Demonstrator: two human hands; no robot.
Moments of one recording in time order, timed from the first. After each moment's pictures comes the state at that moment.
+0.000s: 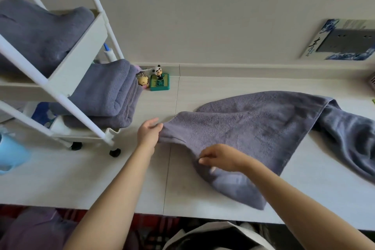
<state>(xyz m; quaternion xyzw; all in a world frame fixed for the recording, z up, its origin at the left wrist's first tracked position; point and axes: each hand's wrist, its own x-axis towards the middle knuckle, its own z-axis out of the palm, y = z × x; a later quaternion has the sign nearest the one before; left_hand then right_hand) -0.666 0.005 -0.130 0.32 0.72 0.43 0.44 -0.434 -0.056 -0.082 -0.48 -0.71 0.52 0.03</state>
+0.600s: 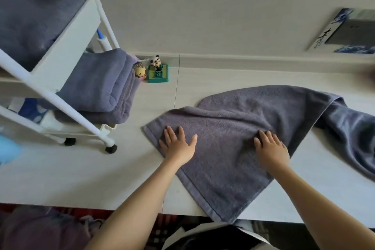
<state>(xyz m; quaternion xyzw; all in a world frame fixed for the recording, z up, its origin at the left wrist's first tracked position) -0.593 -0.024 -0.167 0.59 0.73 -0.06 0.32 -0.322 -0.051 -0.170 -0.80 -0.58 0.14 -0.05</state>
